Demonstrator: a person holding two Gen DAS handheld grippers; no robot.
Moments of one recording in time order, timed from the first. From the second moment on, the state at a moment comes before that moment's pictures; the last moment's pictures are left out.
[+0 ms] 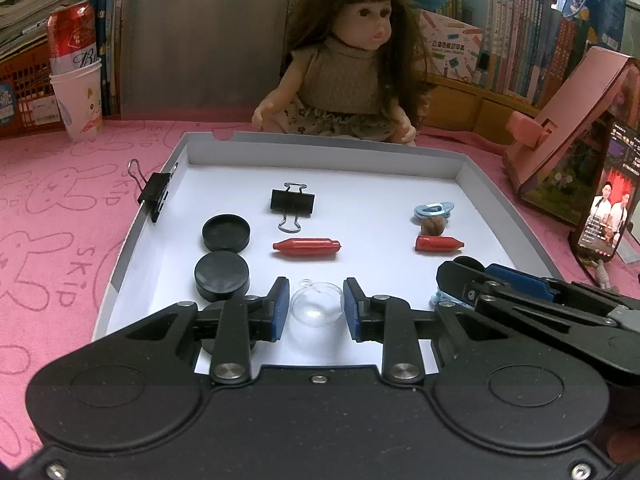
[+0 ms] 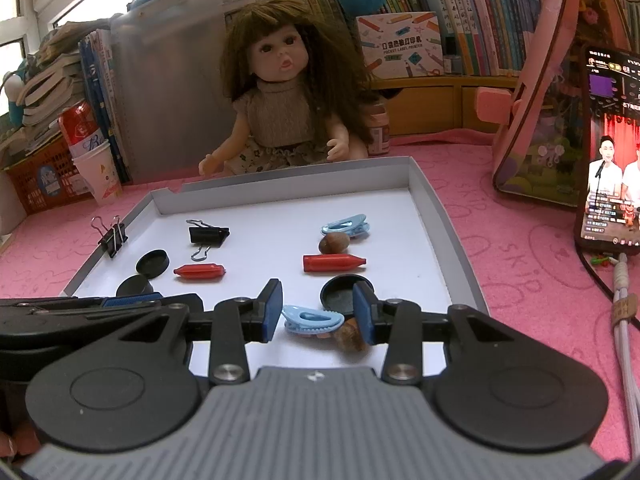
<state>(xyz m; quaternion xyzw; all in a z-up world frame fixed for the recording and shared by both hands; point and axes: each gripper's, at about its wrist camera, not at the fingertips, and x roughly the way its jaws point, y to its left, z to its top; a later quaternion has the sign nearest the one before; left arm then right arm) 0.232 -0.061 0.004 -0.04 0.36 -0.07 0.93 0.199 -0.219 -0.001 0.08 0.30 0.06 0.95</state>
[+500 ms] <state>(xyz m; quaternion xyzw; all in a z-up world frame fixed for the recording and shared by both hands) 0.218 -0.051 0.020 -0.04 0.34 -0.06 0.94 0.185 -0.222 0.016 0.06 0.27 0.05 0.96</state>
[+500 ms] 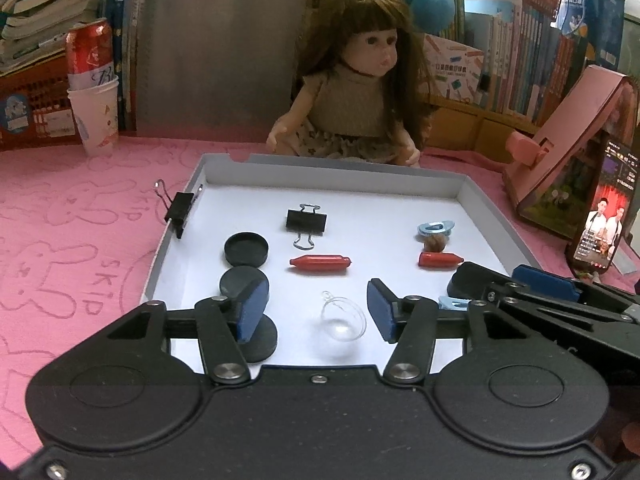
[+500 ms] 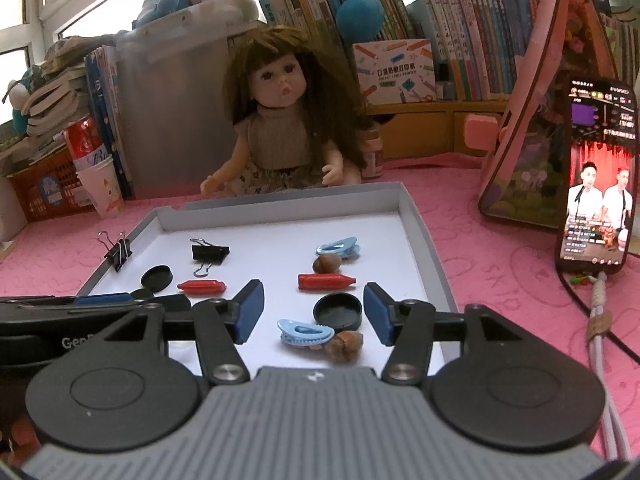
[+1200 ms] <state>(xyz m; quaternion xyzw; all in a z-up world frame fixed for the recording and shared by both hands) 0.188 -0.040 0.034 -0.03 0.32 -0.05 0.95 0.163 -0.226 0.031 0.06 0.25 0.05 0.96</state>
